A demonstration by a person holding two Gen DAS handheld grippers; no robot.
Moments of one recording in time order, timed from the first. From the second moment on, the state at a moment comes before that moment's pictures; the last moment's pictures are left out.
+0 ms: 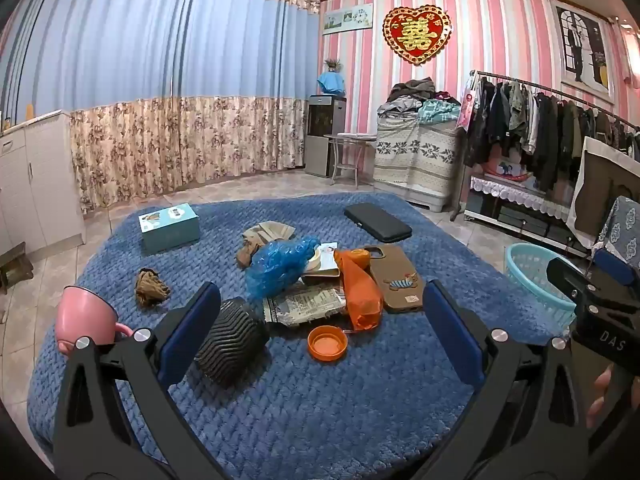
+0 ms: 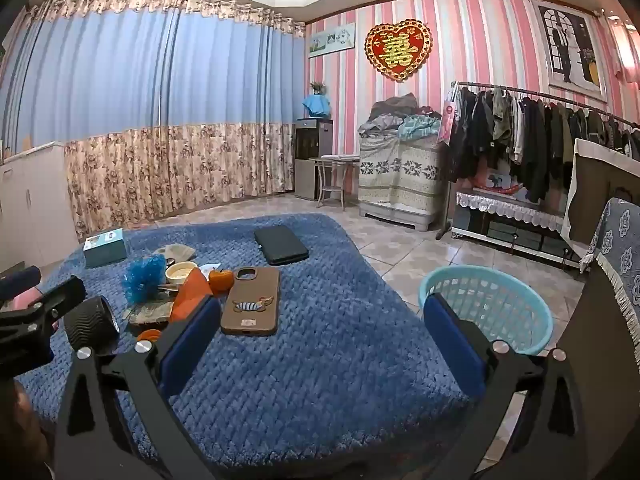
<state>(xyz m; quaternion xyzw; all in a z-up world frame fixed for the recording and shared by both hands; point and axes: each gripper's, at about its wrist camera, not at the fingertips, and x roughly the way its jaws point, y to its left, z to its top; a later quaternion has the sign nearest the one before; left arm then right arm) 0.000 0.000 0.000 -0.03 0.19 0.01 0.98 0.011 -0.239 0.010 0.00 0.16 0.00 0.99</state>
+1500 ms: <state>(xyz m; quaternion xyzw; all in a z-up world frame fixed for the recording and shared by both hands) 0.000 0.000 0.000 -0.03 0.19 0.01 0.98 0.016 -0.233 0.004 0.00 0.16 0.00 0.99</state>
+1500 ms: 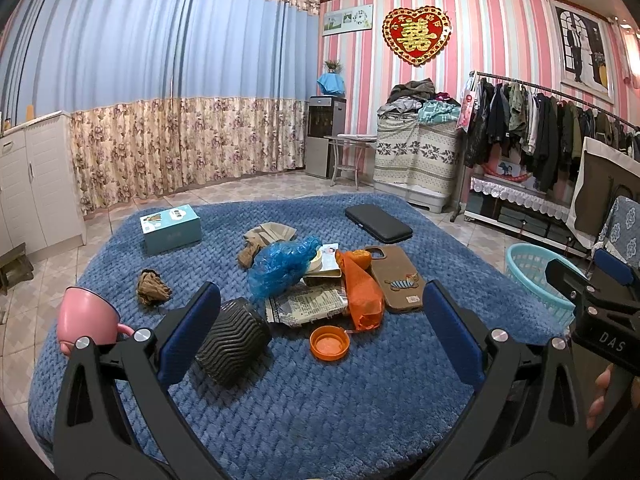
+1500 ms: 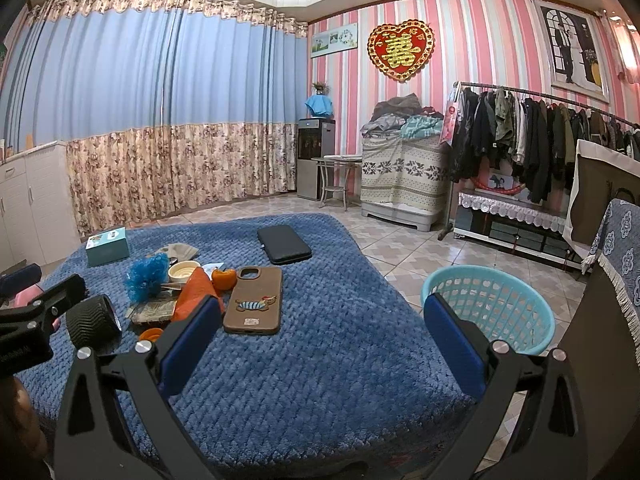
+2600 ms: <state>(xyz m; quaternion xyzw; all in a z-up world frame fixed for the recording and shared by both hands) 0.000 0.000 0.000 -0.03 0.19 0.01 0.98 0.017 -0.230 0.001 0.00 0.17 0.00 0.99</state>
